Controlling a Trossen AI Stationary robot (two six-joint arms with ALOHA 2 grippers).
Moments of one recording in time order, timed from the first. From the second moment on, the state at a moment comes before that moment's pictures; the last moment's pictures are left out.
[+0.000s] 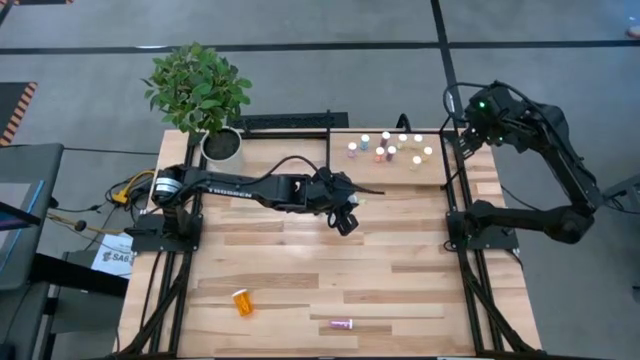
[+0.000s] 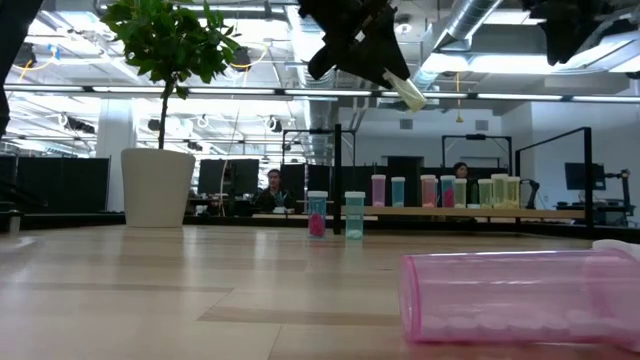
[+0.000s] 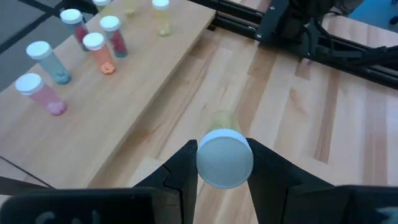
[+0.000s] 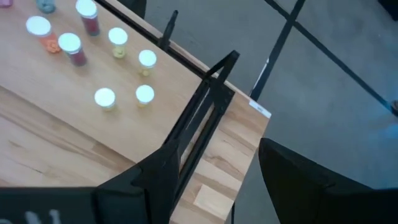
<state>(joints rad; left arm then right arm) -0.03 1.88 1.66 -0.48 -0.30 -0.36 -0.87 1.00 1.48 -1.52 0.41 -0.01</state>
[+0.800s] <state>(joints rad) -0.03 1.88 1.66 -0.81 -0.15 -0.67 -0.87 1.05 1.48 -1.43 0.38 -0.10</state>
